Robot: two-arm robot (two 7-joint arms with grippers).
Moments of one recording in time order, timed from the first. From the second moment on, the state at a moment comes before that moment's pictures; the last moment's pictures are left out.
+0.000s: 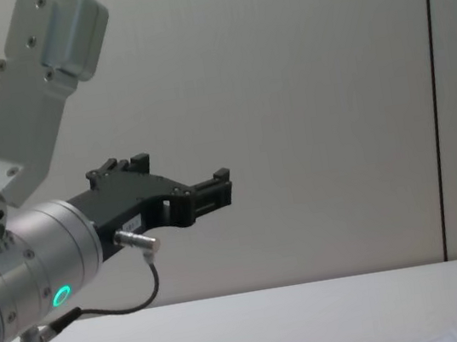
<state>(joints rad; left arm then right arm) -0.24 0.38 0.45 -1.63 -0.20 0.01 -0.01 -0.11 0.37 -0.17 -1.84 0.39 0.36 -0.14</state>
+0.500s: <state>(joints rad) -0.24 0.38 0.45 -1.63 -0.20 0.01 -0.01 -0.12 0.37 -0.15 -1.80 0.41 0.43 -0.18</state>
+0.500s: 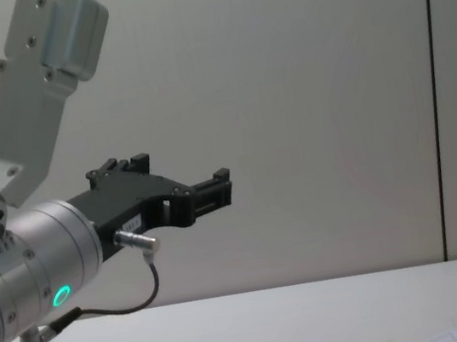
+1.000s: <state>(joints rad) -0.24 0.38 0.45 -1.63 -0.20 0.01 -0.01 -0.10 0.36 -0.15 -1.73 0.40 0.45 -0.16</state>
